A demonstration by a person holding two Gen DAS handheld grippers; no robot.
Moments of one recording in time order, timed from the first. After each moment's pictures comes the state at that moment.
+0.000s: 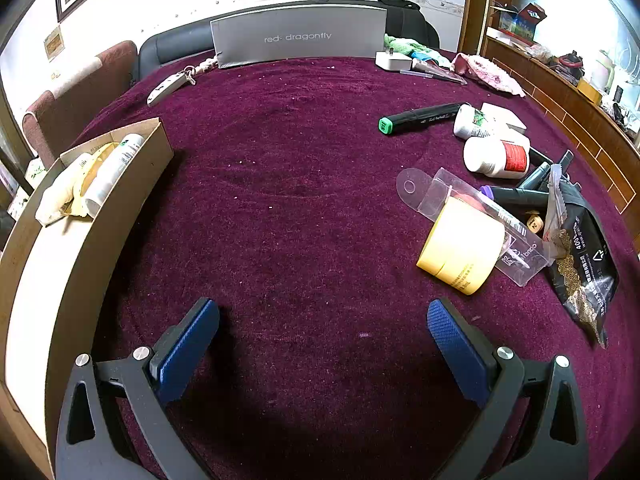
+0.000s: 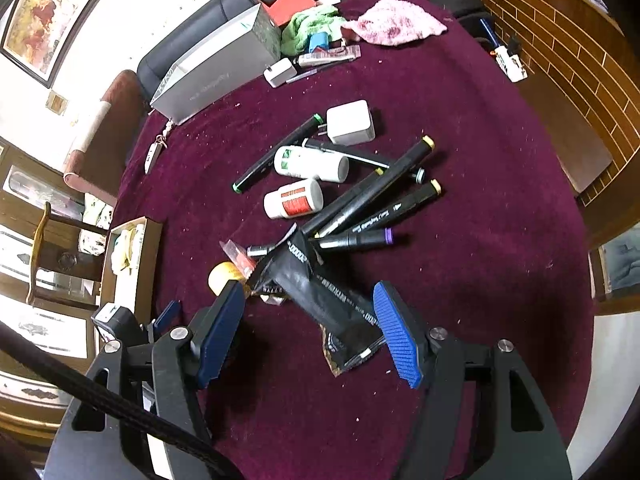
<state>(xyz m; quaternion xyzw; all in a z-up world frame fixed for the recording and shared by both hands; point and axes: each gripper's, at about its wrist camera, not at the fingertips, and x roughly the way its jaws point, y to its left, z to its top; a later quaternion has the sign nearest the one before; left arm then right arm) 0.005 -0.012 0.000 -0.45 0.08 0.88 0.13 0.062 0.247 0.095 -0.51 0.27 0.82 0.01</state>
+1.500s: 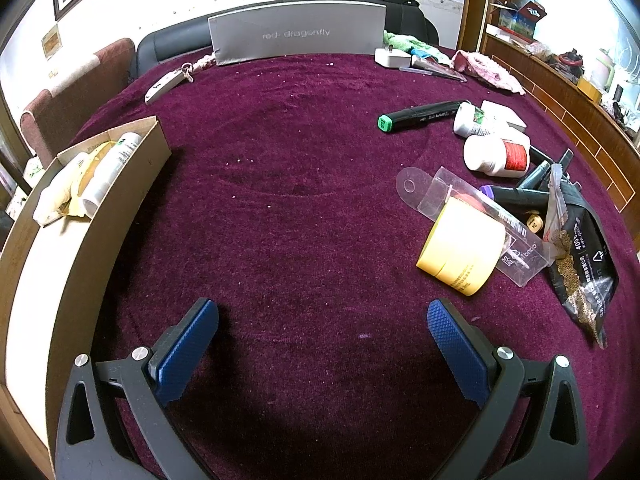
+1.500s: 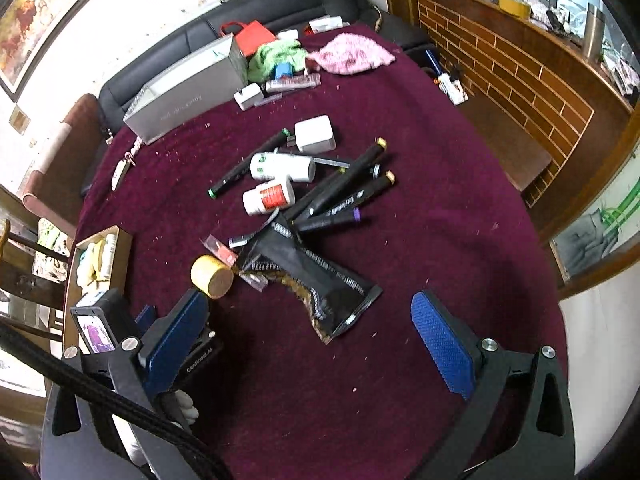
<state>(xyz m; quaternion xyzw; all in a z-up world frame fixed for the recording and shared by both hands) 0.005 -0.014 0.001 -0.46 0.08 0.87 0.14 0.113 0.200 0.108 -0.49 0.23 0.83 0.13</state>
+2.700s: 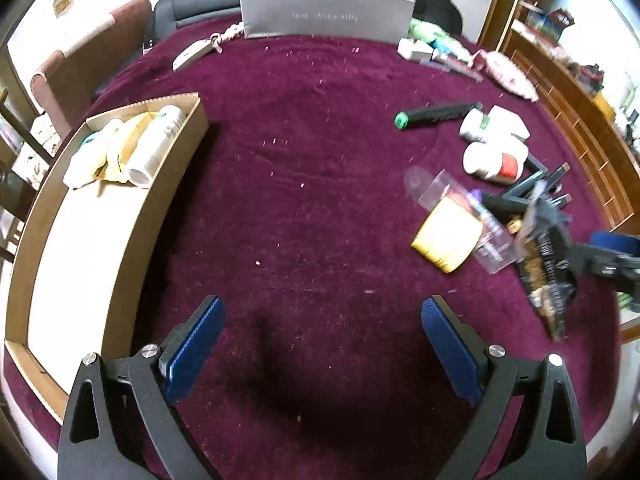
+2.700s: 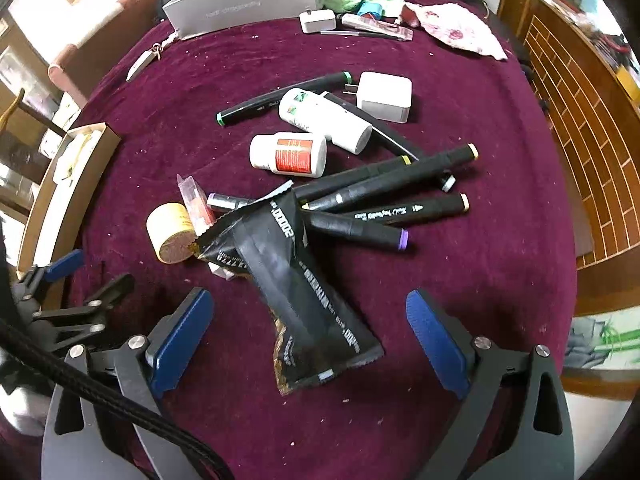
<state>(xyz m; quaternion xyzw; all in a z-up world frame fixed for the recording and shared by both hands) 0.013 -0.033 0.042 -0.53 0.04 0.84 0.12 0.043 0.206 0.046 -0.57 0.08 0.82 -0.01</state>
